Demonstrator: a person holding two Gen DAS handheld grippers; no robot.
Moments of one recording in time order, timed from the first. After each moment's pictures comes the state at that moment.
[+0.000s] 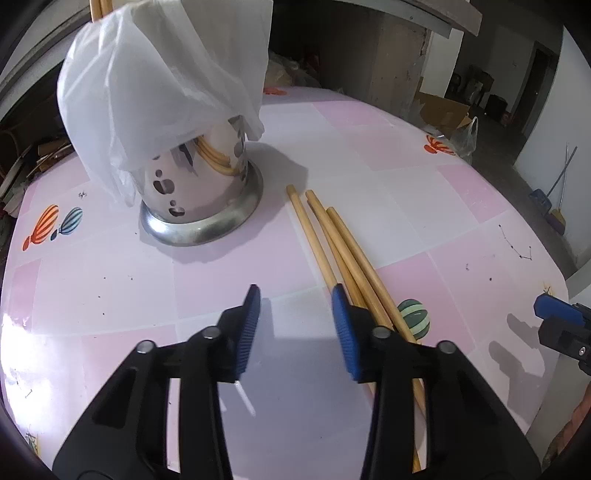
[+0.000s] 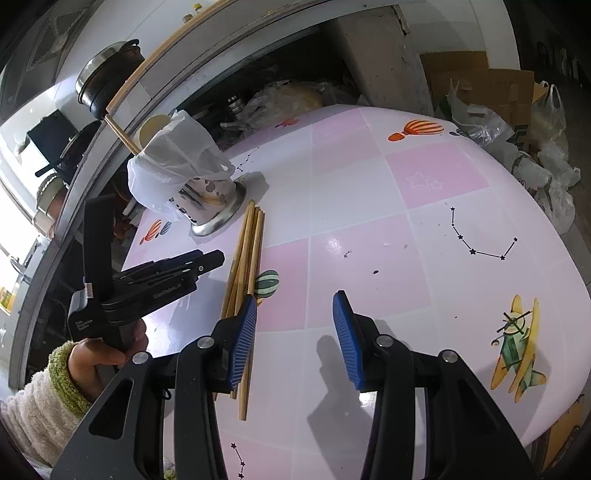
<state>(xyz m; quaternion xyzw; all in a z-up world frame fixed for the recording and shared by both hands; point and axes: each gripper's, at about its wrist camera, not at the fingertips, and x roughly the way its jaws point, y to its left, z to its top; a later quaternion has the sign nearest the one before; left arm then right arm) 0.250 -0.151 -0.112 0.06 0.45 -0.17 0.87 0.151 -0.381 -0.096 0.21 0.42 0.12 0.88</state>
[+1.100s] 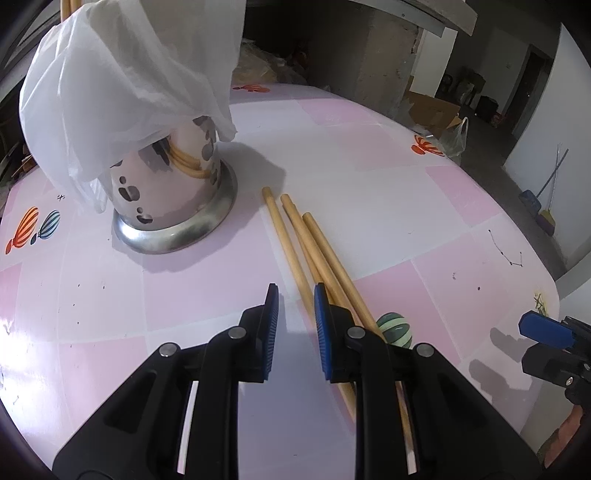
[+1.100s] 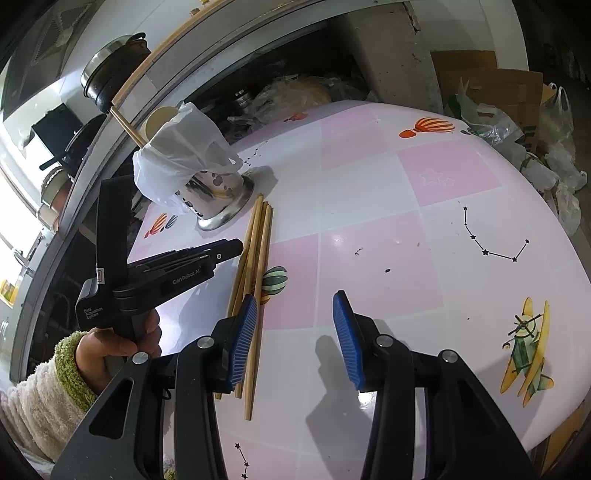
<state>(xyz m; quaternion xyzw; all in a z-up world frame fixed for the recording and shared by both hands) 0.257 -0.162 -0.117 0.05 0.46 -0.19 0.87 0.154 -0.376 -0.099 0.20 0.42 0.13 0.87</state>
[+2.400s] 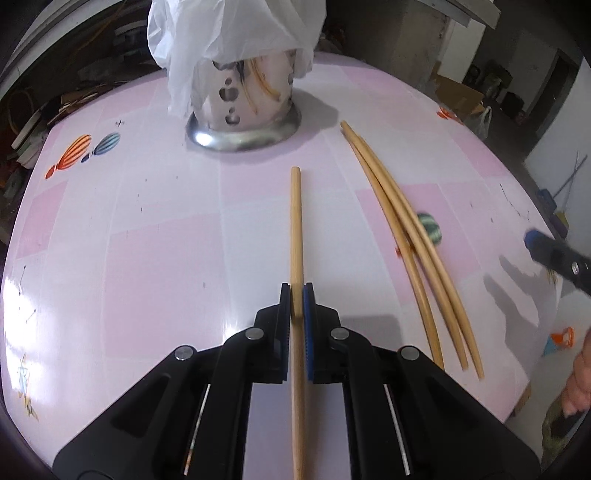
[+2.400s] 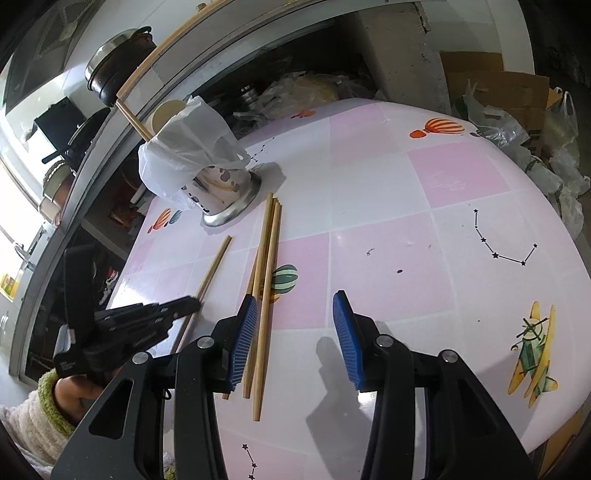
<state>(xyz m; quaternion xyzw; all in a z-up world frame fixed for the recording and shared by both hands) 0.193 -0.099 -0.120 0.04 0.51 -0.14 0.85 0.156 -0.367 -0.096 0.19 0.43 0.14 0.87</state>
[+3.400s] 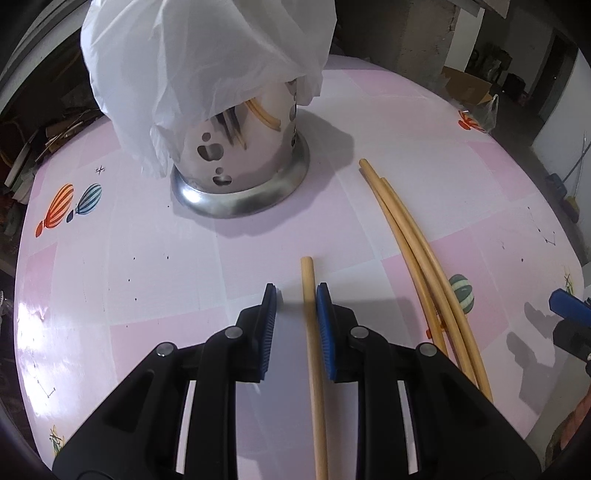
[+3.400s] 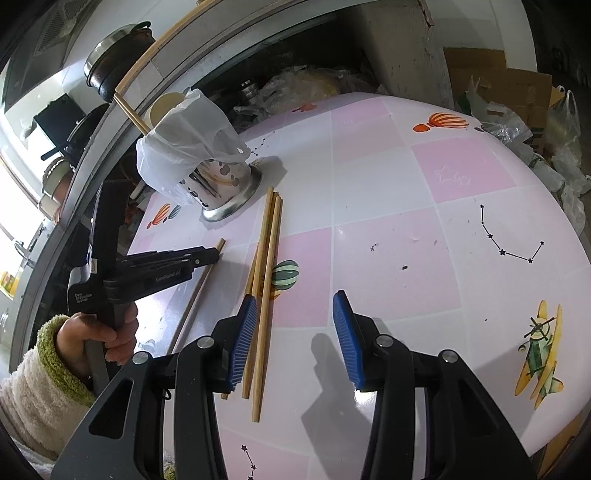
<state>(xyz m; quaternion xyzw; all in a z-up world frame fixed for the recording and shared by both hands) 0.271 -0.123 -0.118 0.08 0.51 -0.13 0.85 0.160 -0.363 -0.101 0.19 0.43 0.14 0.87</state>
